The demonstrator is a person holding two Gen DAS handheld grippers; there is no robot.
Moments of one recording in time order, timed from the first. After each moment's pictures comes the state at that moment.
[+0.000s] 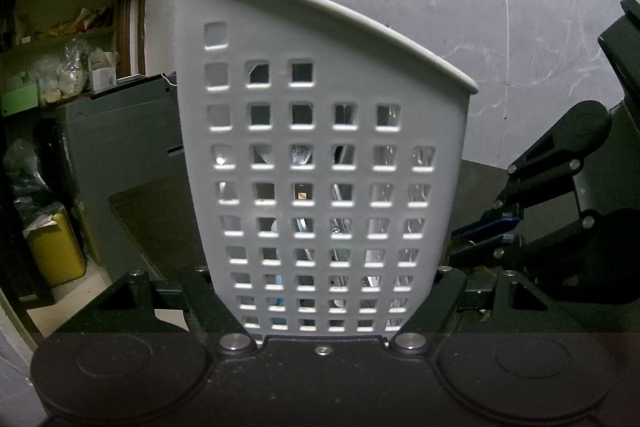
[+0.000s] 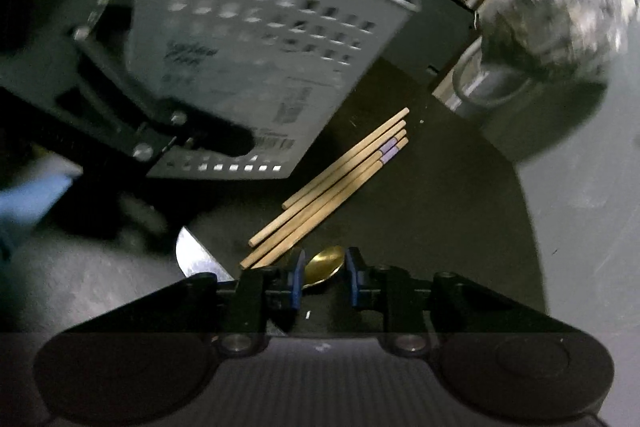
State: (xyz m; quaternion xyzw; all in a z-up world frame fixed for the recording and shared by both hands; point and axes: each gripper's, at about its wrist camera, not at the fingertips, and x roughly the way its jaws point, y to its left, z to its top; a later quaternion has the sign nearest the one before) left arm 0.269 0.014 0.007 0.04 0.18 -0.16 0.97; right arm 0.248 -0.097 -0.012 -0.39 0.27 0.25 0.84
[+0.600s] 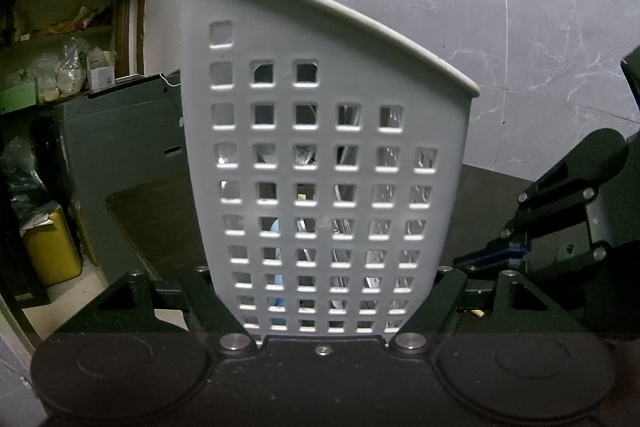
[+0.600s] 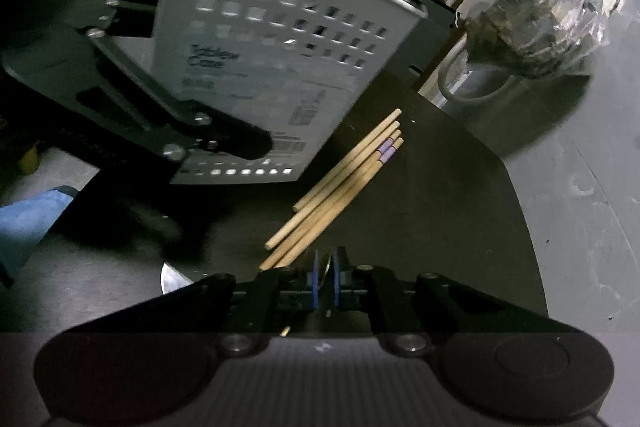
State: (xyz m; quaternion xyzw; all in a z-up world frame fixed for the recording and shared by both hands) left arm 0.269 0.018 0.004 0.03 0.17 -0.16 0.97; right arm 0.242 -0.094 -0.018 -0.36 0.27 0.23 0.86
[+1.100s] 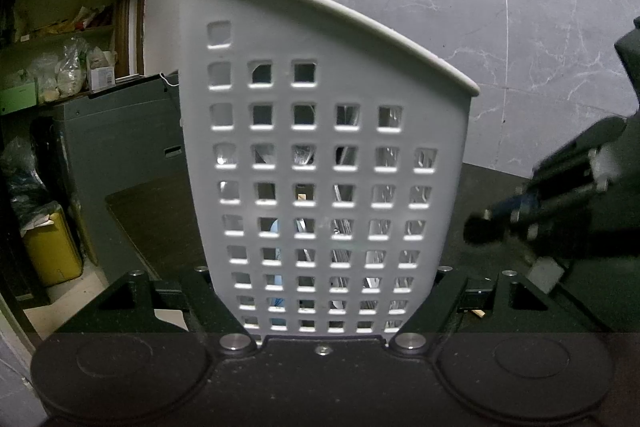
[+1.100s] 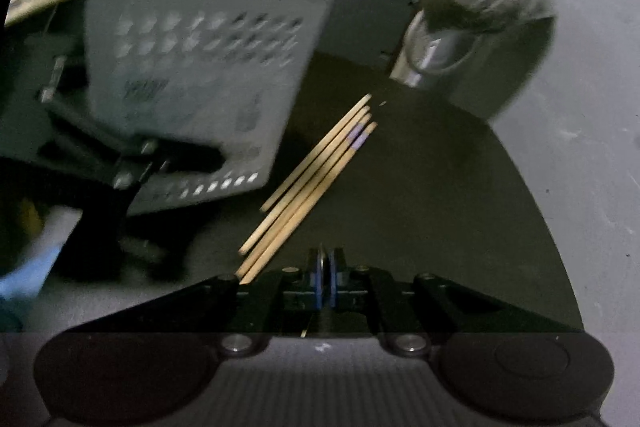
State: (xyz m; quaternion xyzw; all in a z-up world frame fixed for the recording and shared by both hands) left arm 0.268 0.017 0.005 0.03 0.17 -0.16 0.97; right arm 0.255 -0.122 -0.002 -0.24 0.29 0.21 0.90
